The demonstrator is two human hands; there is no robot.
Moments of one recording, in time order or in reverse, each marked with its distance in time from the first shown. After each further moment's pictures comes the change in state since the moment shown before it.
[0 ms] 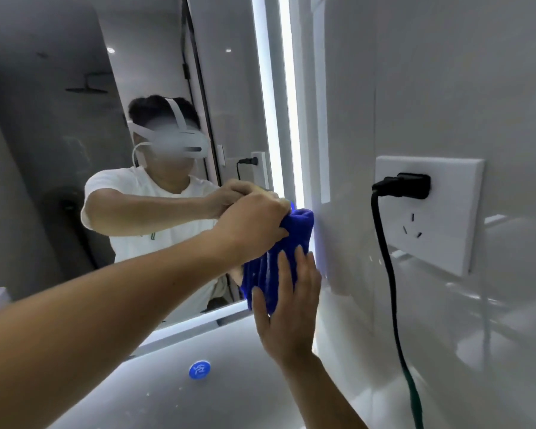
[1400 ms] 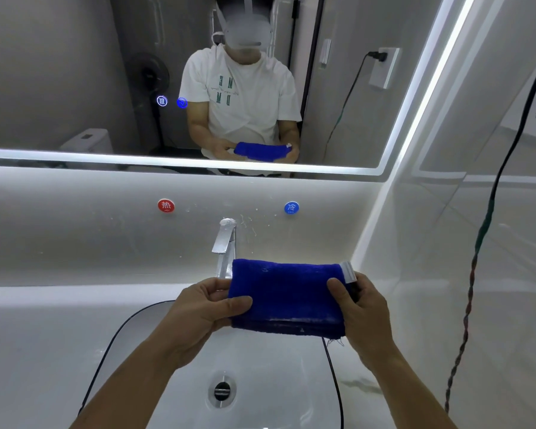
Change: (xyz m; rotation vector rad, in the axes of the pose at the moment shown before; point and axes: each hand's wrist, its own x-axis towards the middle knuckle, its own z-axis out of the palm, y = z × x) left_hand -0.466 0.095 -0.006 -1.811 0.120 -1.205; right_hand -0.156 -0.127 -0.208 0.544 -0.787 0.778
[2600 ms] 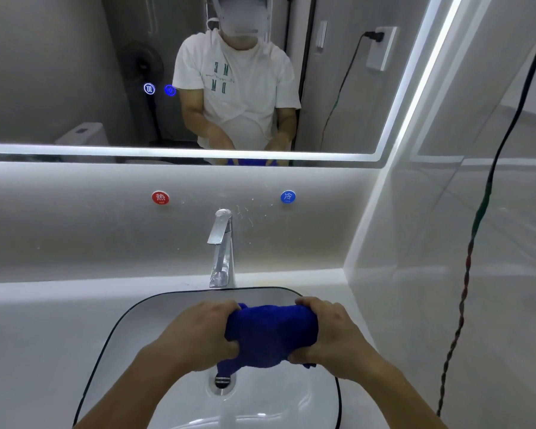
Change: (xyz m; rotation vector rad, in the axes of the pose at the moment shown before) left_hand -0.010 -0.012 0.011 1.547 -0.044 0.029; right_hand -0.020 0.027 0.006 -0.706 -0.553 0.059
